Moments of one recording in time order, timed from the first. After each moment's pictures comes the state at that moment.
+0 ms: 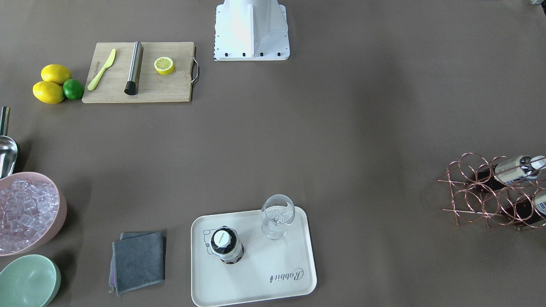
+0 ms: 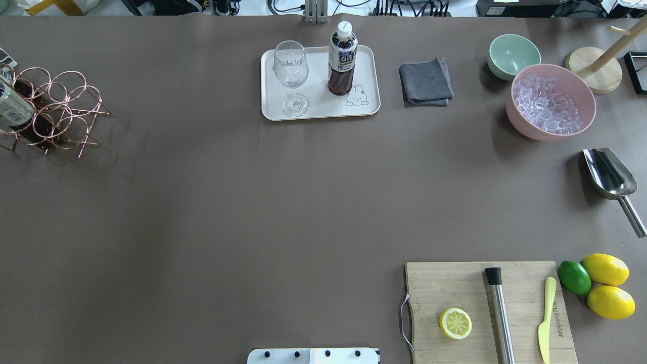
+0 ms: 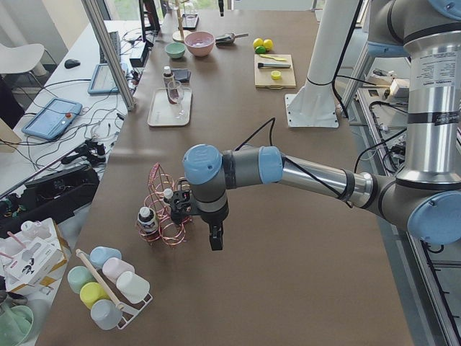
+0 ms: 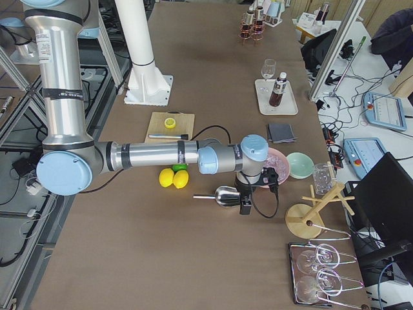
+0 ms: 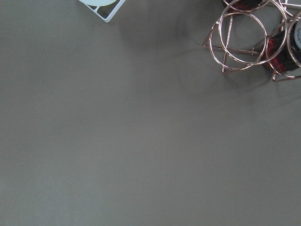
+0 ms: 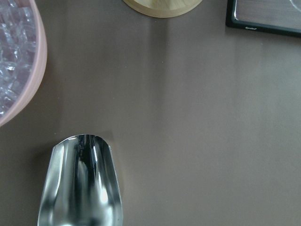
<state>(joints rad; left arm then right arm) -1.67 -1.52 -1.78 -1.26 -2.31 0.16 1.42 -1.53 1.60 -1.52 2.22 0.12</state>
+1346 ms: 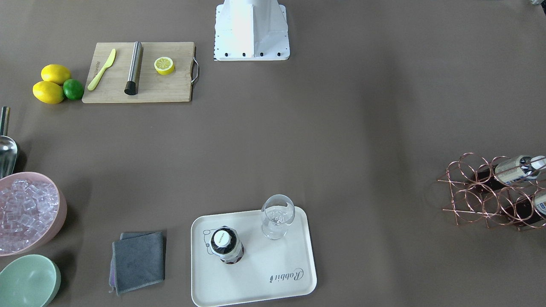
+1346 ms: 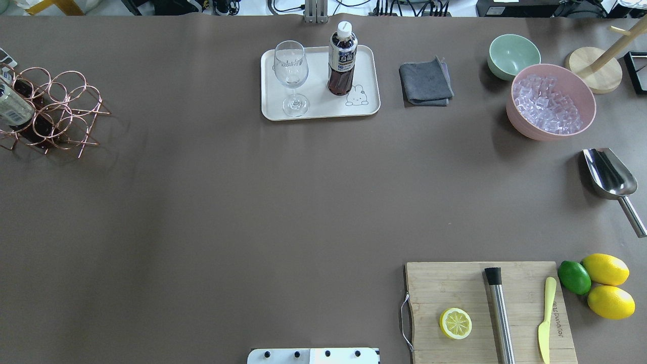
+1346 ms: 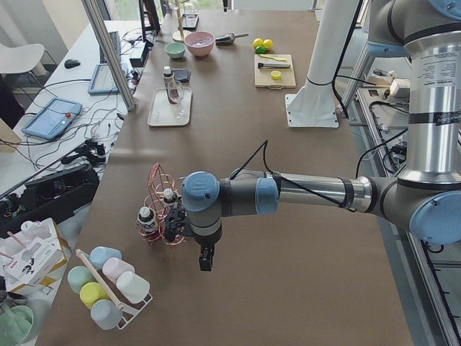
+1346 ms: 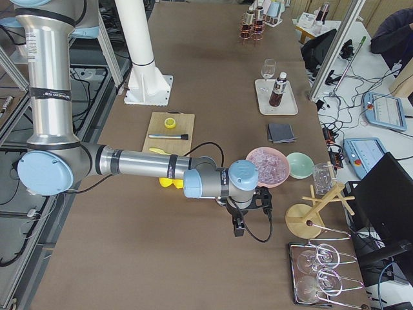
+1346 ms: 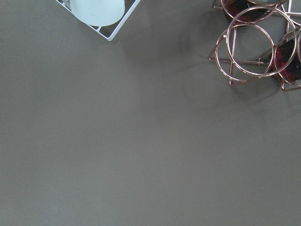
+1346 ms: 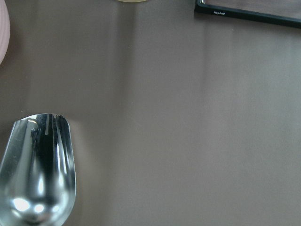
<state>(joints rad) -1.67 -1.51 -1.71 -1.42 -2.31 0.16 1.53 -1.58 1.51 -1.43 2.29 -0.03</state>
